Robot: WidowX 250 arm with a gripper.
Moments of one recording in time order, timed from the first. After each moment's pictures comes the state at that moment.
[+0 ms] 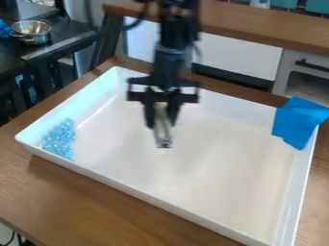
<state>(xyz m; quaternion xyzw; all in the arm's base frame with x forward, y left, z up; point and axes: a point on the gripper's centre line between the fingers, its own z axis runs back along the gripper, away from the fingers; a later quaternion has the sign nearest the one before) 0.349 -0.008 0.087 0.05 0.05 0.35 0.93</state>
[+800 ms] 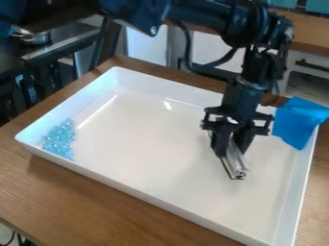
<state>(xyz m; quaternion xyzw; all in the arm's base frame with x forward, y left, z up) 0.381 -0.092 0.051 0.08 0.06 0.36 0.93</state>
